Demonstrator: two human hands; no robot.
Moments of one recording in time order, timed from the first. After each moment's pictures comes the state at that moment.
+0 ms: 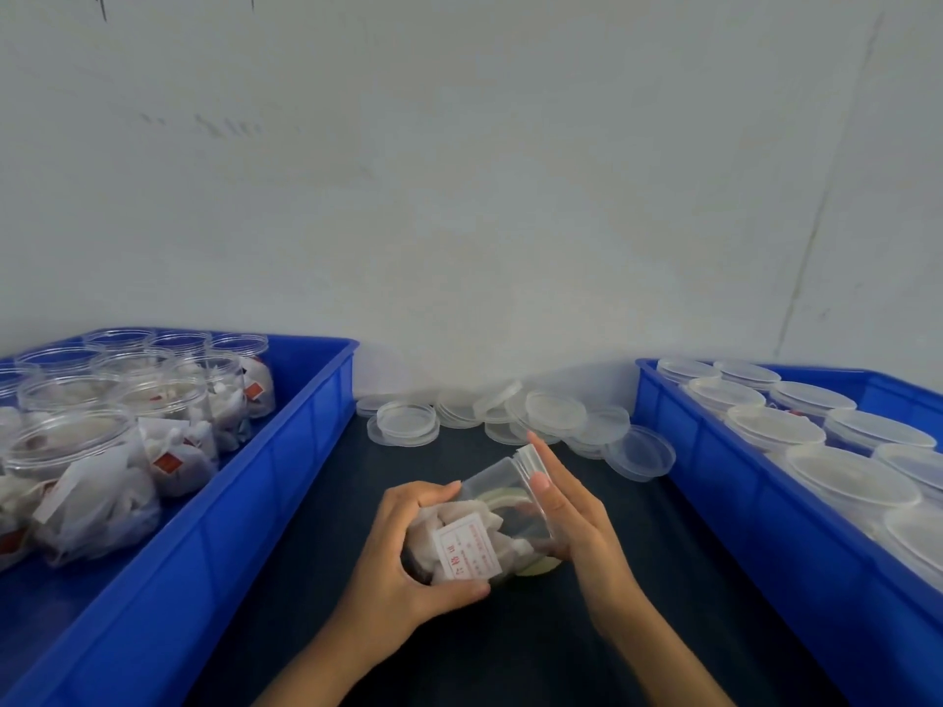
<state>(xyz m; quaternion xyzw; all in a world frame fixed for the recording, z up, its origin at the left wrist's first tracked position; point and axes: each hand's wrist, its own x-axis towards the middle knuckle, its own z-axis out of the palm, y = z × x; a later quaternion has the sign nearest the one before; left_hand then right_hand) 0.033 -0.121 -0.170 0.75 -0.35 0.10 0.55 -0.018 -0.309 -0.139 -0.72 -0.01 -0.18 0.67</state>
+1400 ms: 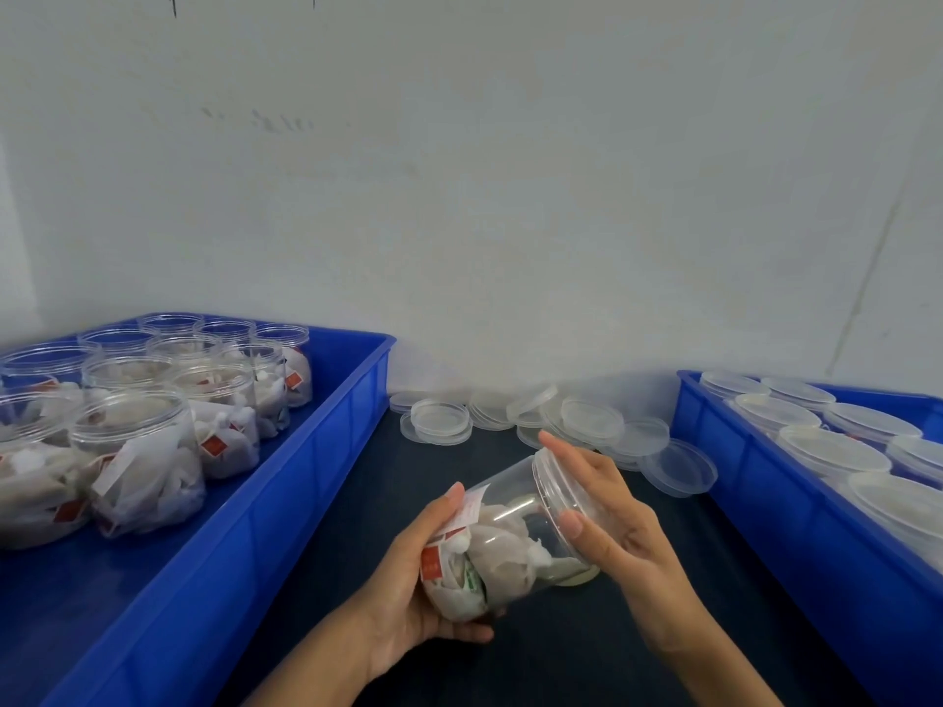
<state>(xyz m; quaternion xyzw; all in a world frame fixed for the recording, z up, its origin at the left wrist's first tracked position) 0.031 -0.112 -0.148 0.56 -0.13 -0.34 0.74 -0.039 -0.301 -0.114 -0.76 -0.19 -0.18 0.60</state>
